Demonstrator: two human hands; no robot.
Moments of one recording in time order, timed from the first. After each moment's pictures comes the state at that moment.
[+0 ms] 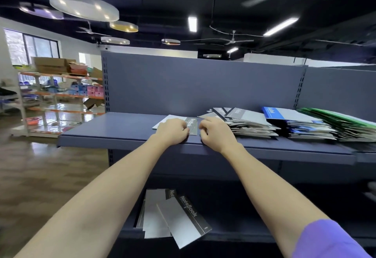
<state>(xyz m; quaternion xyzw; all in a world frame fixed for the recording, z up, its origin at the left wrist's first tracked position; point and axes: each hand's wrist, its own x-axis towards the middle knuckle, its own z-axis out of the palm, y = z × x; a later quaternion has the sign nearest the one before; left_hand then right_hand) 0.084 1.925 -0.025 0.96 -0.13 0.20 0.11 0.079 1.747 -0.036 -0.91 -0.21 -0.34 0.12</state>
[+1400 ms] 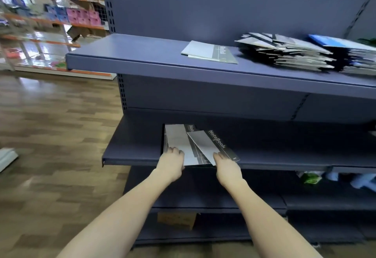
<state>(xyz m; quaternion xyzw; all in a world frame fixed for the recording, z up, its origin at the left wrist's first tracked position) 0.019 2.008 -0.335 0.99 -0.16 0.00 -0.04 0.000 1.796 -0.336 -1.00 -0.01 0.01 0.03</state>
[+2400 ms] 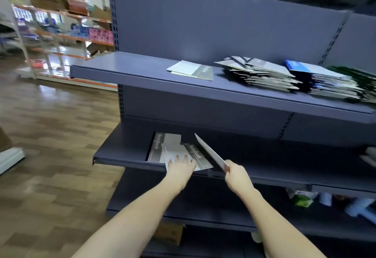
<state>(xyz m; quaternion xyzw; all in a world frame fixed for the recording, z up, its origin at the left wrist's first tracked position) -0.023 1.908 -0.304 0.99 -0.14 -0.01 -0.07 -0.043 1.701 -0.274 -0.98 0.02 -0.02 0.19</state>
